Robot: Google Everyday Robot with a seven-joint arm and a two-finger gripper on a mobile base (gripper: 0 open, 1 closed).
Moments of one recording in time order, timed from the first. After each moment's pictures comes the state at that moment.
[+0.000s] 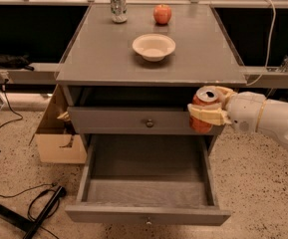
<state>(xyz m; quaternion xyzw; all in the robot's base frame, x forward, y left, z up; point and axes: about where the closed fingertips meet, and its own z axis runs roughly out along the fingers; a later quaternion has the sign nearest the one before) 0.553 -0.148 0.836 -0.40 0.67 0.23 0.57</state>
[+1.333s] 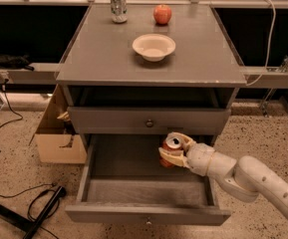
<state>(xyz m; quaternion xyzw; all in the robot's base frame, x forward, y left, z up) 0.562 -0.084 0.629 -0.38 0.64 0.29 0.60</state>
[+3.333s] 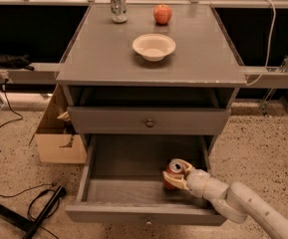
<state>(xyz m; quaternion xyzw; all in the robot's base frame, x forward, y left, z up) 0.561 -0.112 0.457 -0.34 0.68 0.30 0.57</state>
